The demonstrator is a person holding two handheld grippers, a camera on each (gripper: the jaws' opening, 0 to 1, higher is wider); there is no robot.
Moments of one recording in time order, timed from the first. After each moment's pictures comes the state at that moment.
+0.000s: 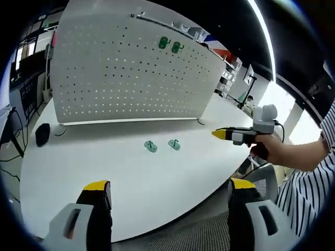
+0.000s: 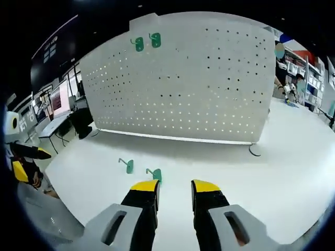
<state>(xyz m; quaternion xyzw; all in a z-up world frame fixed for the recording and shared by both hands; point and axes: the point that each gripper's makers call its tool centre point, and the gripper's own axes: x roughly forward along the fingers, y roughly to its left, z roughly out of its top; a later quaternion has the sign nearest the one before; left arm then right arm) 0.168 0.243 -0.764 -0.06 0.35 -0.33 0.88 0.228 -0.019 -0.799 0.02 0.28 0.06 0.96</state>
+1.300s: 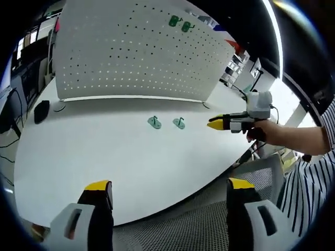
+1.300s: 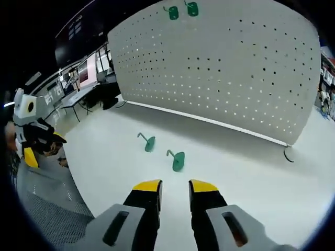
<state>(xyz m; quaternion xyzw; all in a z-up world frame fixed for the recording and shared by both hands) 0.151 0.253 -0.808 -0.07 0.41 -0.31 0.86 0.255 0.027 -0.842 -0.03 0.34 0.23 0.91</state>
